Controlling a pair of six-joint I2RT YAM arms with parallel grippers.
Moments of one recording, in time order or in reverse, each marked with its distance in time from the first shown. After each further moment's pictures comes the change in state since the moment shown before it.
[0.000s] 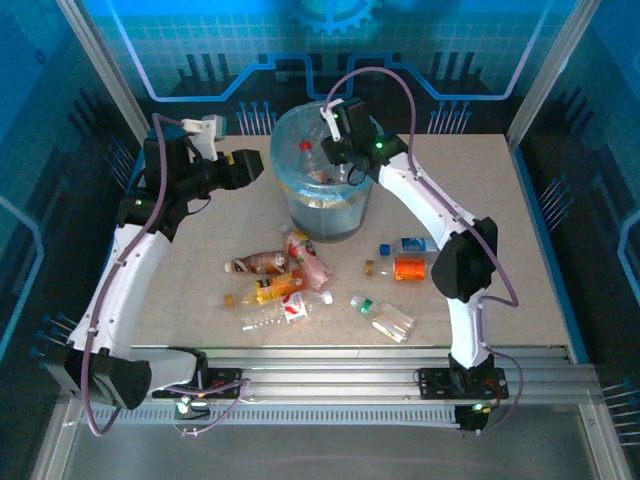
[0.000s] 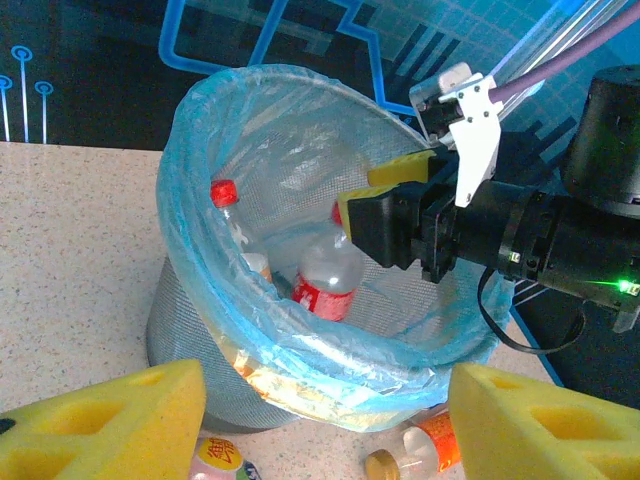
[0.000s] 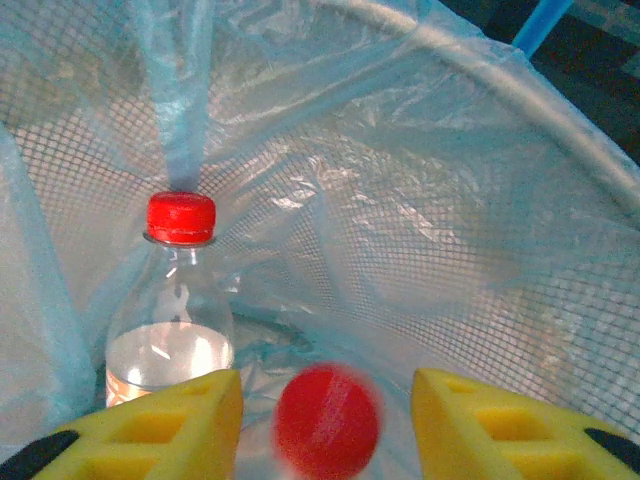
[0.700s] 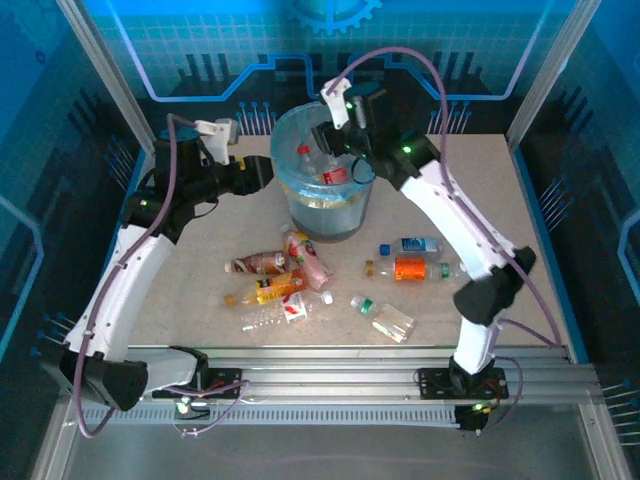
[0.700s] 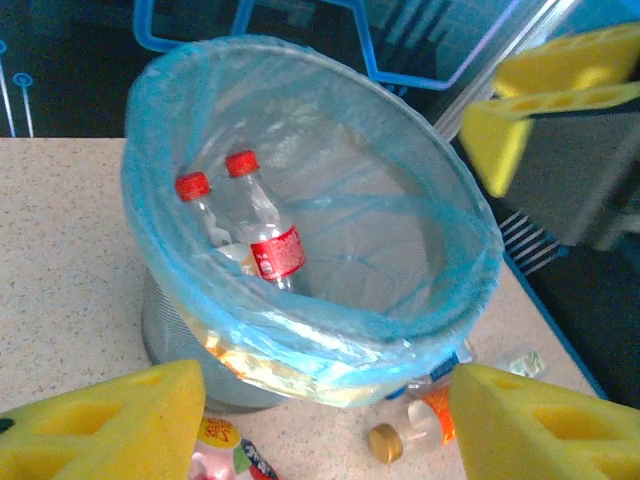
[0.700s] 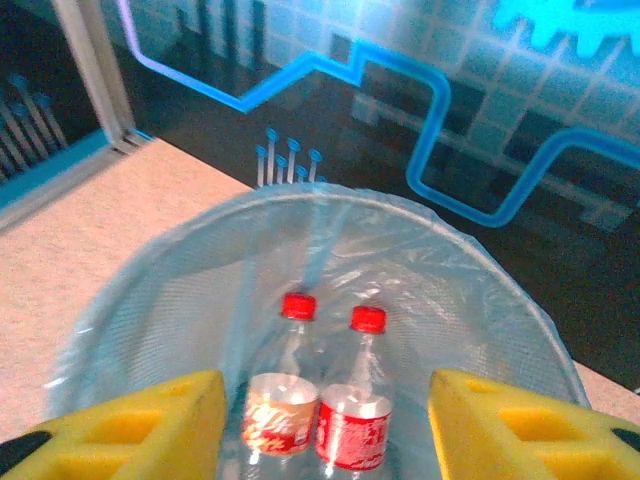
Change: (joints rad) left arm -0.114 0.000 0.054 -0.089 -0.089 0.057; right arm 0.098 -0.277 -0.013 -0.042 -0.061 0.011
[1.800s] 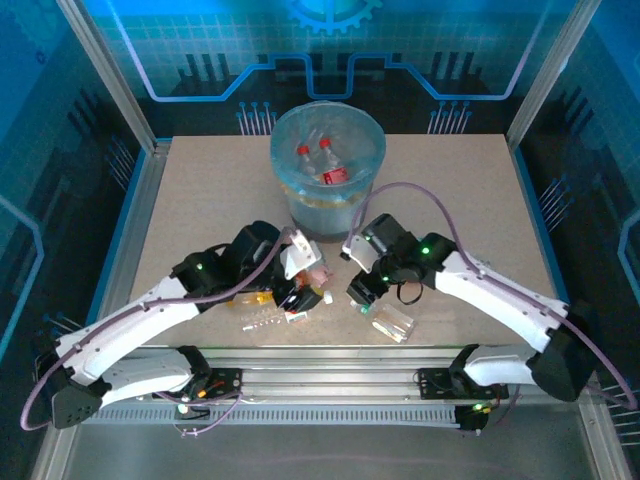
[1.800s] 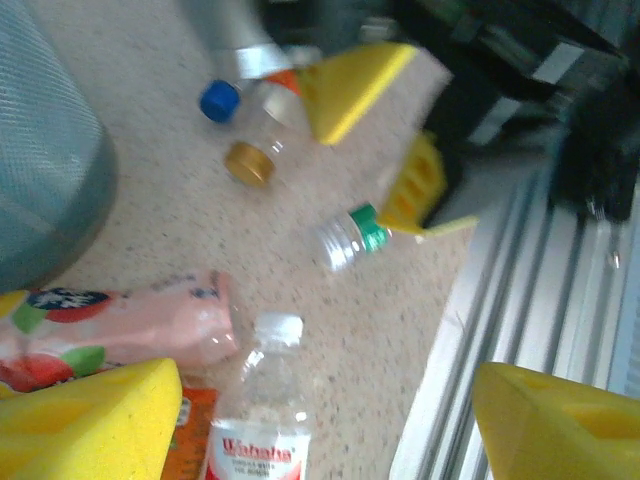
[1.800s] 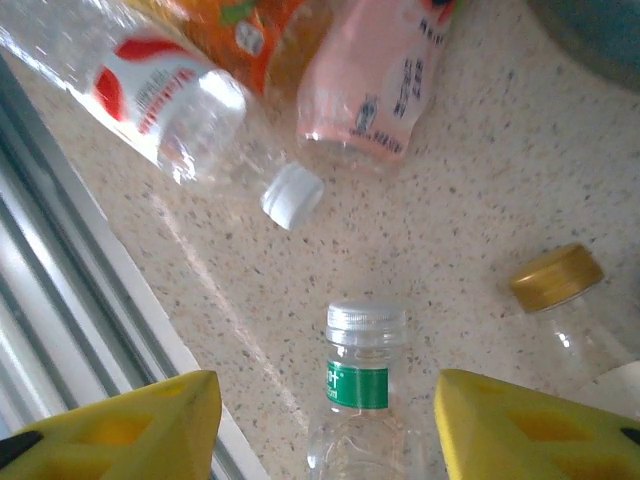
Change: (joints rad) left arm -0.588 -0.198 -0.475 -0.057 -0.119 0.470; right arm 0.129 -0.481 -1.047 -0.142 -0.335 -0.027
